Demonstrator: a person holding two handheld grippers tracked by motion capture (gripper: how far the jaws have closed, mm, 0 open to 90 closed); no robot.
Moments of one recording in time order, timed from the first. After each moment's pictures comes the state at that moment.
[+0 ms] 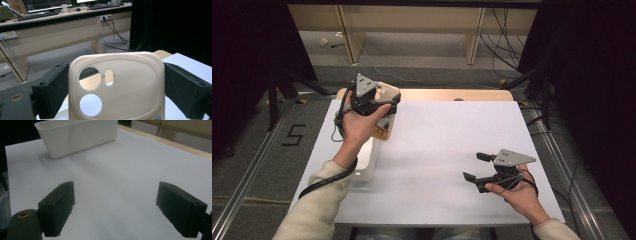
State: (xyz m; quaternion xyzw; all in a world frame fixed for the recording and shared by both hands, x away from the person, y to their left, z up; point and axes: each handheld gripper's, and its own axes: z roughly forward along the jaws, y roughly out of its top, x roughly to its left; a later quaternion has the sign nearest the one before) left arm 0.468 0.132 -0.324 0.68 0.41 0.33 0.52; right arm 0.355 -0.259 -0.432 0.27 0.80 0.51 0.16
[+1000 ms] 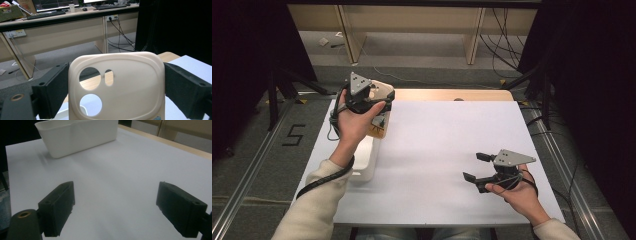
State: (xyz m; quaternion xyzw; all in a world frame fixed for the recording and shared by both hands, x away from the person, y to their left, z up) left arm 0.472 0.145 -0.323 0.66 0.42 0.34 0.51; right arm 0.355 -0.259 -0.432 0.27 0.80 0.51 0.16
